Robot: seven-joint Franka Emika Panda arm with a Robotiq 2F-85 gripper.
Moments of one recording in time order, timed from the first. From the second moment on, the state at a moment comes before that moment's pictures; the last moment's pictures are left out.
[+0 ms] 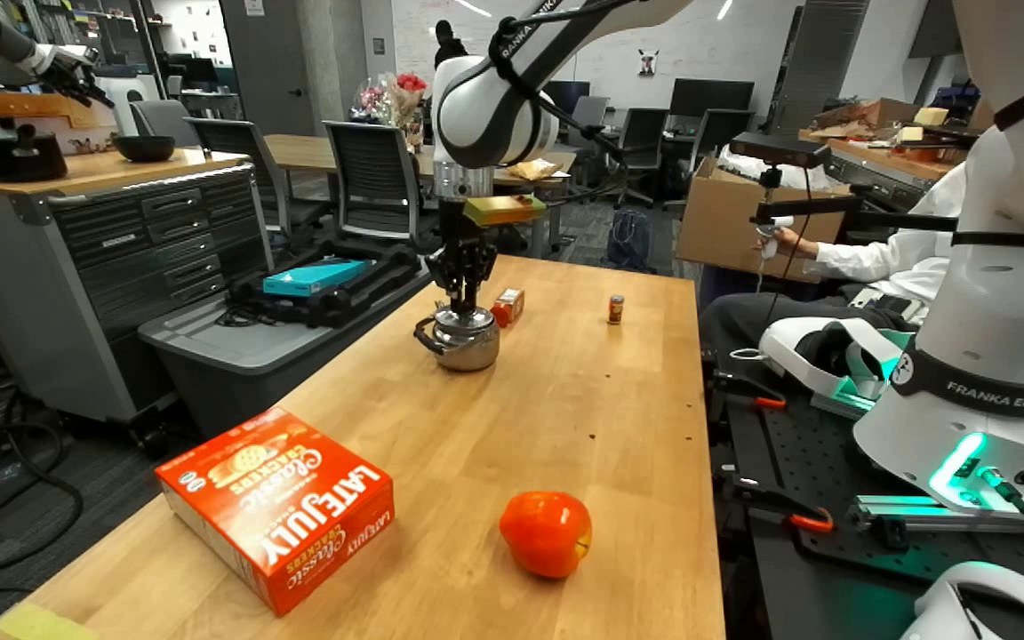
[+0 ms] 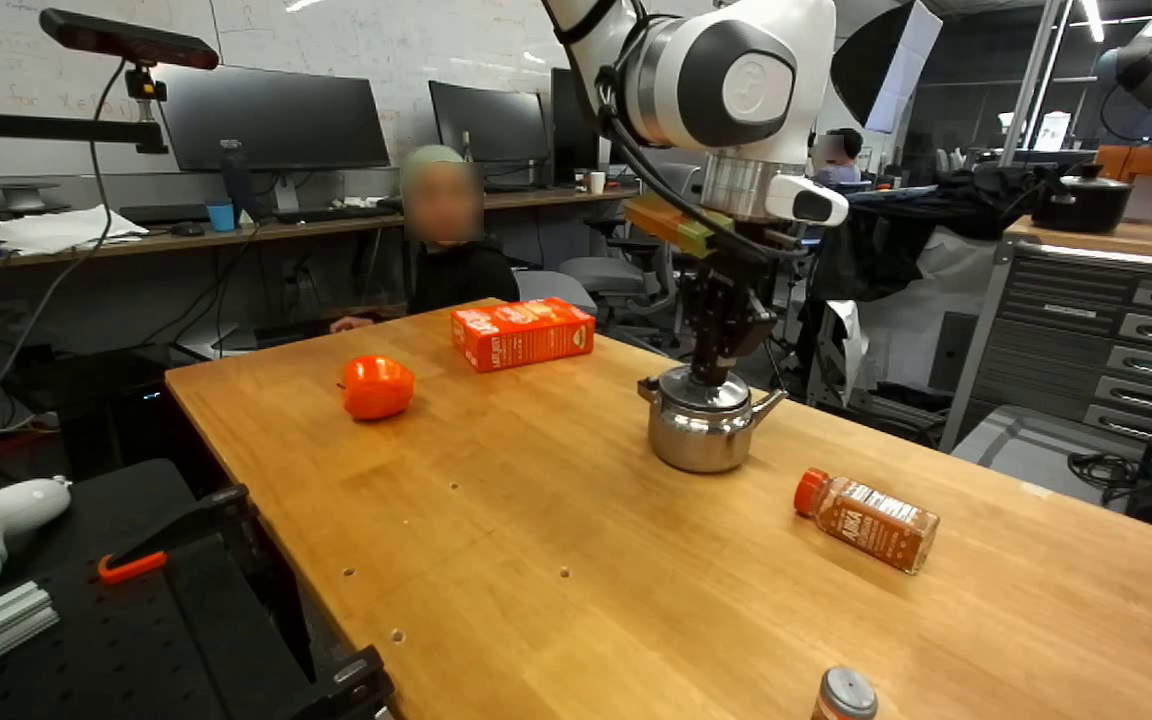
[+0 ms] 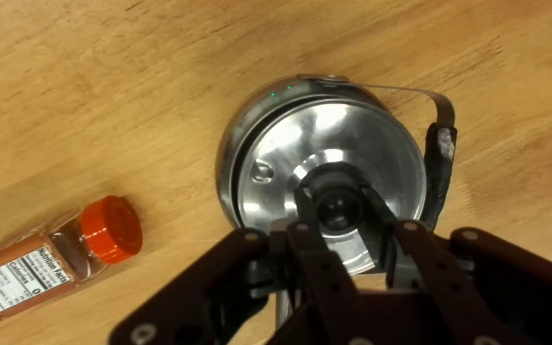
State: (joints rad) arm -0.07 0.54 -0.06 -1.83 0.14 2.35 0.20
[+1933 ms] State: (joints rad) arm -0.01 0.28 -0.07 -2.19 -0.05 2.42 0.14
